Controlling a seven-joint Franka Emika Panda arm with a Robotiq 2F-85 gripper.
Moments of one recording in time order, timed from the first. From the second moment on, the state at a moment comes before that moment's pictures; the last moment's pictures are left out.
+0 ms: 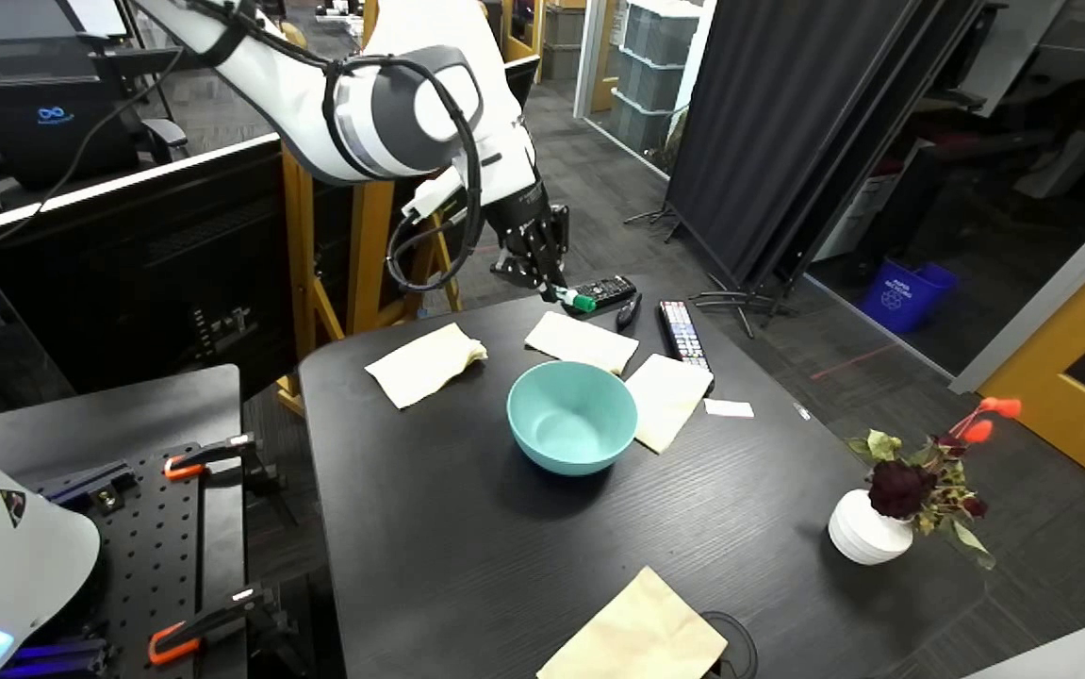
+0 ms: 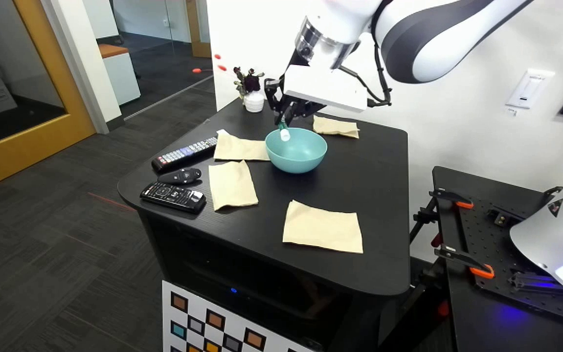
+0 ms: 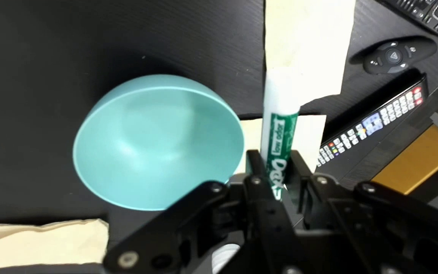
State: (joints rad) arm 0.44 0.14 -0.35 -2.28 -0.52 2.76 1.62
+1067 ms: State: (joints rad) arm 0.04 0.08 -0.14 -2.40 -0.43 2.69 1.54
